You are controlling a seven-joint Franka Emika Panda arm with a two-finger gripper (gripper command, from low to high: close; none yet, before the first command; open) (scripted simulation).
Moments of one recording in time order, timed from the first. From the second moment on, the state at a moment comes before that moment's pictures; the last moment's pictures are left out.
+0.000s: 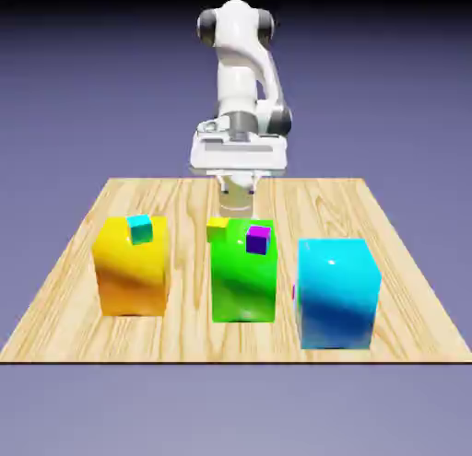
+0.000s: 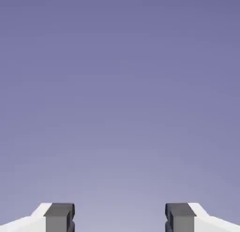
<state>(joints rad) 0.01 -0.56 0.03 -2.79 -0.03 3.02 0.74</state>
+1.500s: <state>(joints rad) -0.50 -0.86 1.66 -2.86 -0.12 3.01 2.35</state>
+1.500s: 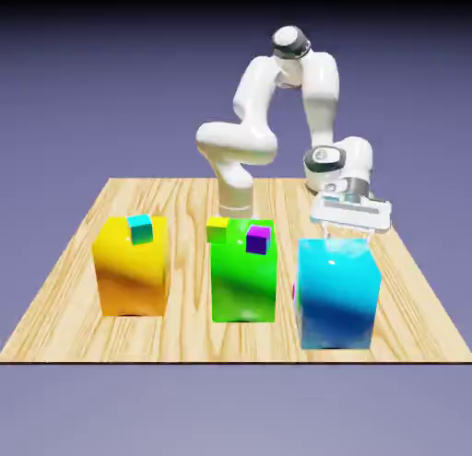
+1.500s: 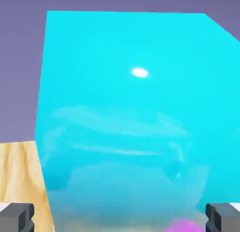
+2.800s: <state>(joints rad) -0.65 -0.76 1.79 -2.66 -0.30 2.81 2.32</state>
